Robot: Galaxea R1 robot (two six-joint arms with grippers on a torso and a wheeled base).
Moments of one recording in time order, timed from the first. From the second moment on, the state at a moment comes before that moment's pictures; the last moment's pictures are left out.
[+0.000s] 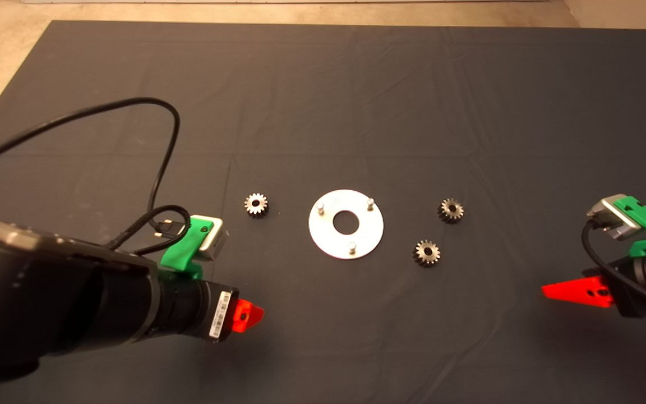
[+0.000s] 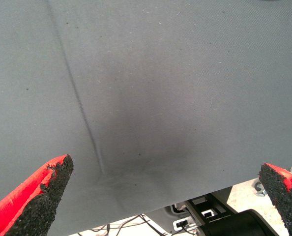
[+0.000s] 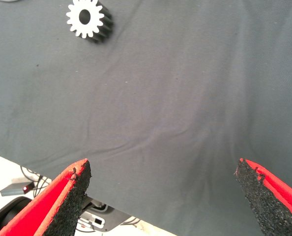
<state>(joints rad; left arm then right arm) -0.37 2.28 -0.33 0.57 1.53 -1.71 0.39 1.74 -0.38 -0.42 -1.22 1.17</state>
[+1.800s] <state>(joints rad) -0.37 2.23 -0.33 0.83 1.53 -1.34 0.37 1.71 -0.38 -0.41 -1.21 1.10</state>
